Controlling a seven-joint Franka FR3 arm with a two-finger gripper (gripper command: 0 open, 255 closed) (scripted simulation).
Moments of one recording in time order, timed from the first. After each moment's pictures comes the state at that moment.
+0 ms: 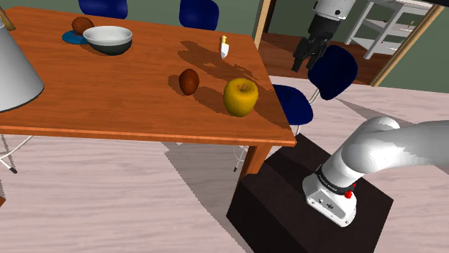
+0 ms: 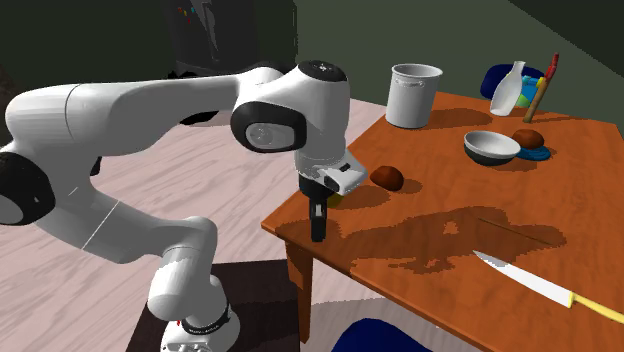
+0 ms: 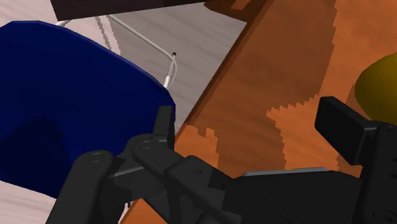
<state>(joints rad) -0.02 -0.79 -0.04 -2.35 0.08 1.55 0.03</state>
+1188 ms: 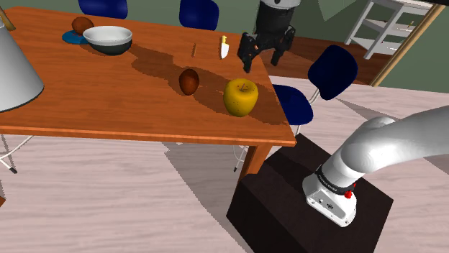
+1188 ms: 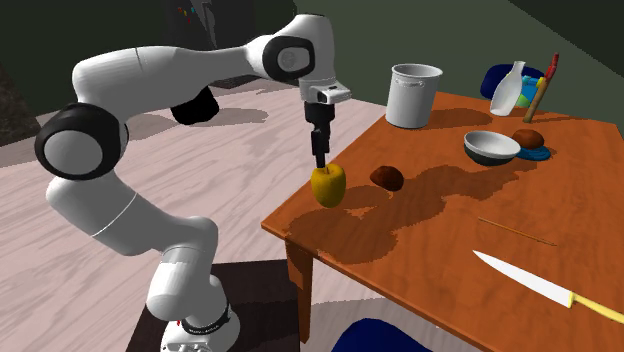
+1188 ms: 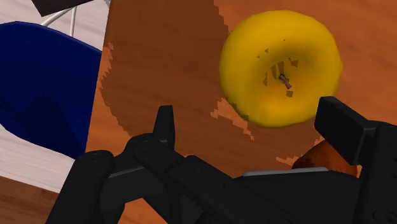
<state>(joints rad) -0.04 -0.56 0.49 -2.04 0.09 1.55 0.64</state>
